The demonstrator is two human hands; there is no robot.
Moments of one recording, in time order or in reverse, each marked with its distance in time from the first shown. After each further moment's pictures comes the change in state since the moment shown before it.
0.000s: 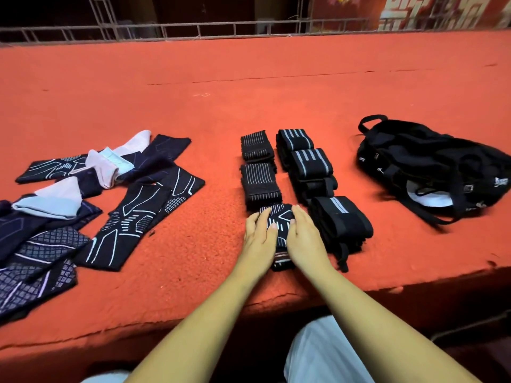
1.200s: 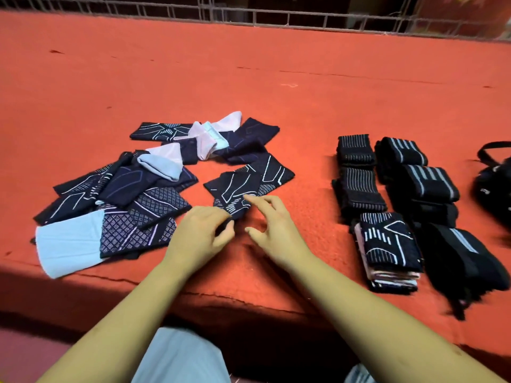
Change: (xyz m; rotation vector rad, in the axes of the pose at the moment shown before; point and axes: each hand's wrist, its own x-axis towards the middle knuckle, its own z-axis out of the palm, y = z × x) left_hand -0.066 -0.092 -0.253 0.811 0.369 0.325; right_hand -0.002 -0.144 0.149 0.131 -0.344 -0.541
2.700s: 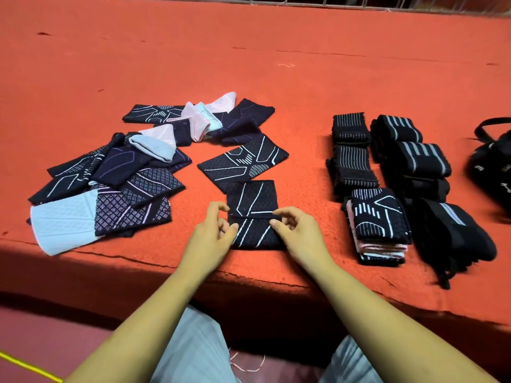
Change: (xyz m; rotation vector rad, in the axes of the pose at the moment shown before) left_hand -0.042 0.047 0.023 -0.557 -0.136 -0.461; right_hand -0.057 0.041 -0.012 0.340 0.122 0.339
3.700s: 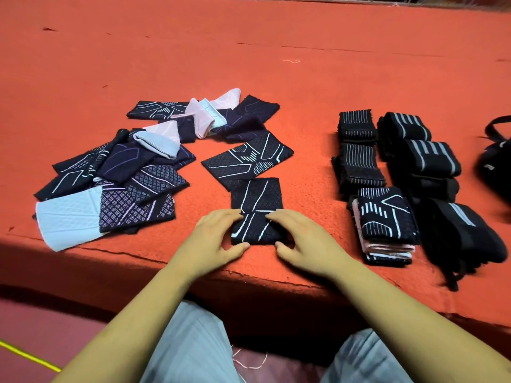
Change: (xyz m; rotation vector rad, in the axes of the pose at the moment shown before) left_hand 0.007 -0.029 -0.014 0.390 -0.180 0.333; right_hand -0.005 -0.003 -0.026 -0.648 -0.354 -0.475
